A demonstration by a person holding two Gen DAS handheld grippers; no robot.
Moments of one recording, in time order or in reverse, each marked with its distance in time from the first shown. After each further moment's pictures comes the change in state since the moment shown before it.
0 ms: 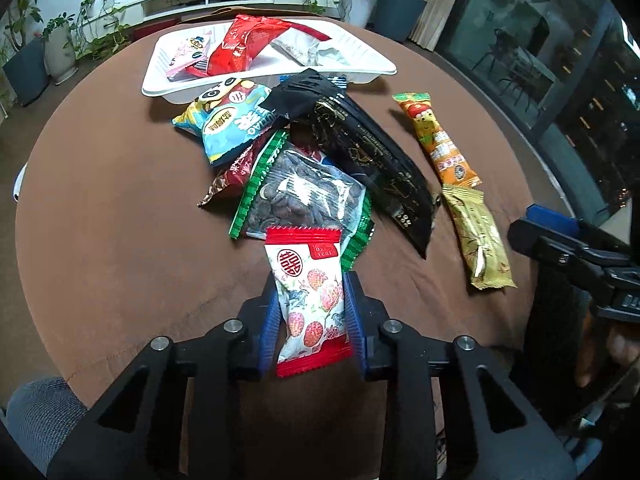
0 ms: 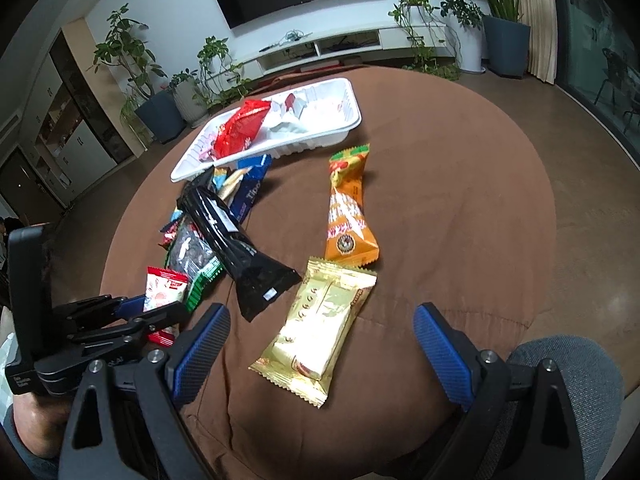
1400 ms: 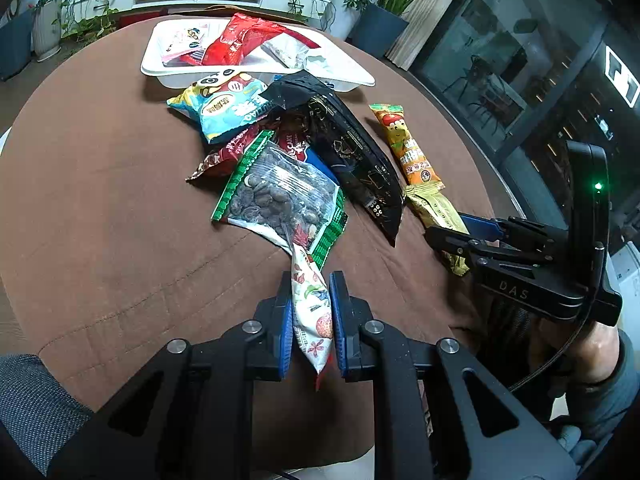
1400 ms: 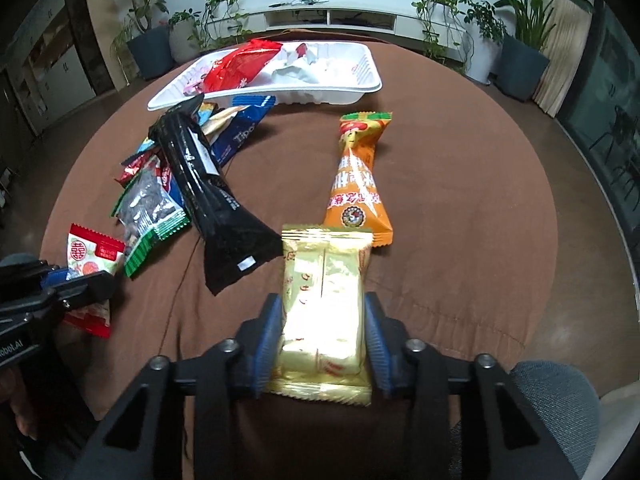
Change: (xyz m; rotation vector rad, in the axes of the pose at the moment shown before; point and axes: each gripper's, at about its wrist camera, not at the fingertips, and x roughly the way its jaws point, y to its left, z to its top) left arm -0.012 0.014 -0.019 -0.067 -0.039 -0.158; right arm 0.036 0.025 -0.004 -0.204 0.111 -0.178
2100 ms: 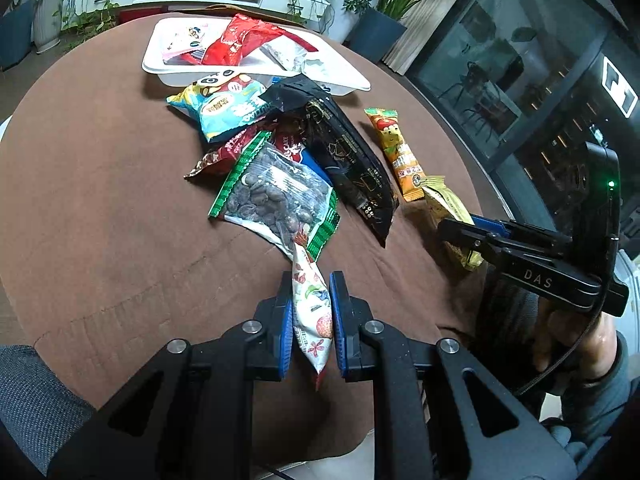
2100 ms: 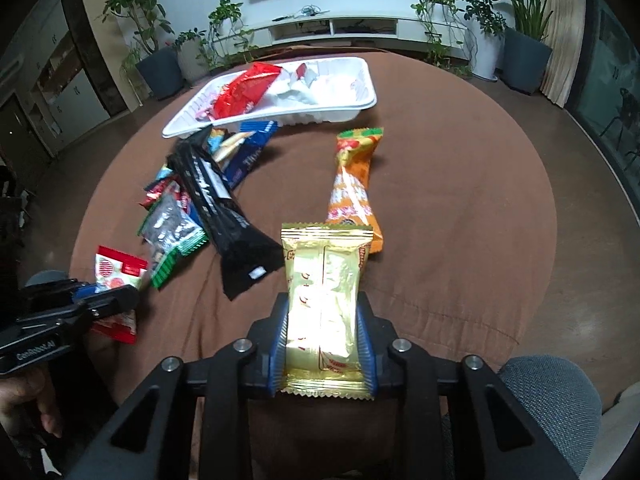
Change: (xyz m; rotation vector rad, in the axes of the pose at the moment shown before) left arm -0.005 0.001 0.000 -0.021 -0.009 -0.036; right arm -0.024 -0.013 0.002 0.050 -0.040 0.109
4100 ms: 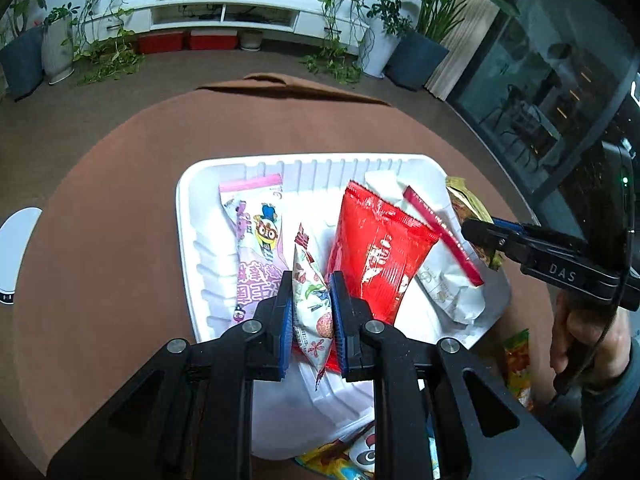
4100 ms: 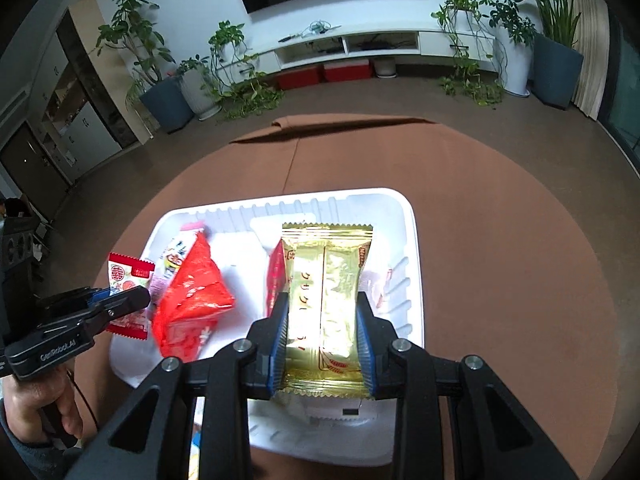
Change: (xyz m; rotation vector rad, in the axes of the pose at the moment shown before) left arm 0.092 0.129 0.265 -0.003 -0.040 0.129; right arm 0.137 -0.028 0.257 0.023 -0.037 0.091
